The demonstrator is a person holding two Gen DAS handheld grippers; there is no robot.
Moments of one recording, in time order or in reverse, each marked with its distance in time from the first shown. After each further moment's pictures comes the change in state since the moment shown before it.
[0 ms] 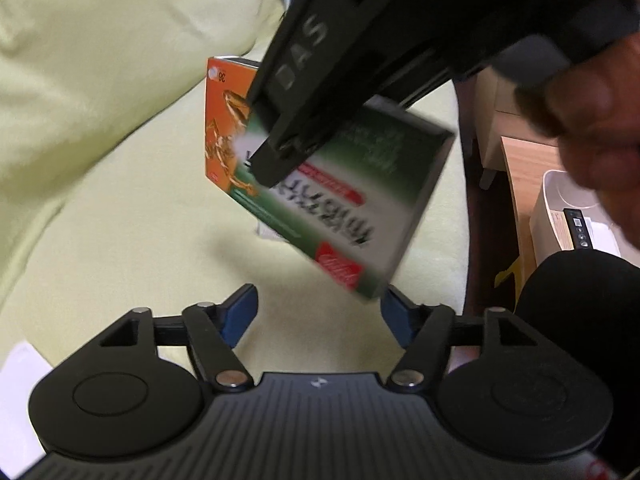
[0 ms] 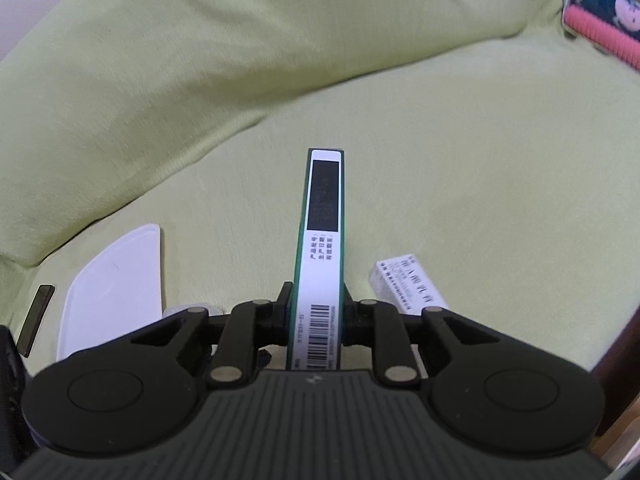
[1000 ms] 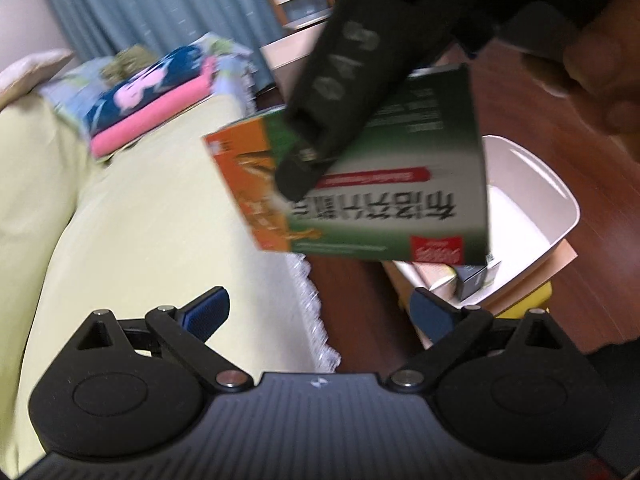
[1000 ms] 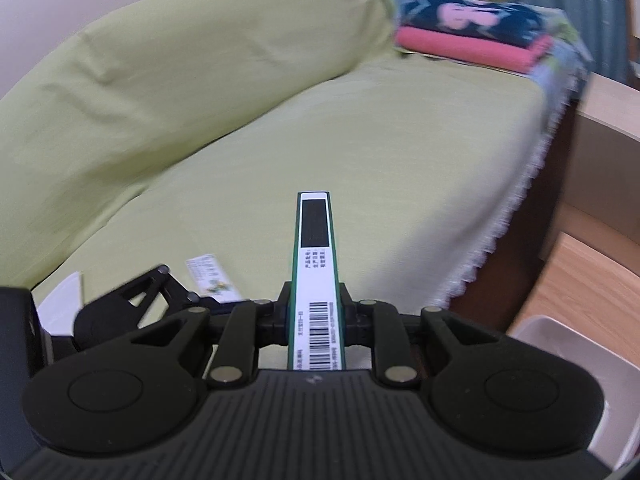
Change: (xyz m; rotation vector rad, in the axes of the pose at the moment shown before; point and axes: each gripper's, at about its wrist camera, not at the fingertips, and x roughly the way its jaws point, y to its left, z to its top) left arm 0.002 -0.213 0.084 0.572 -0.125 -0.248; right arm -0.172 -0.144 -0.081 0.238 -0.170 -0.266
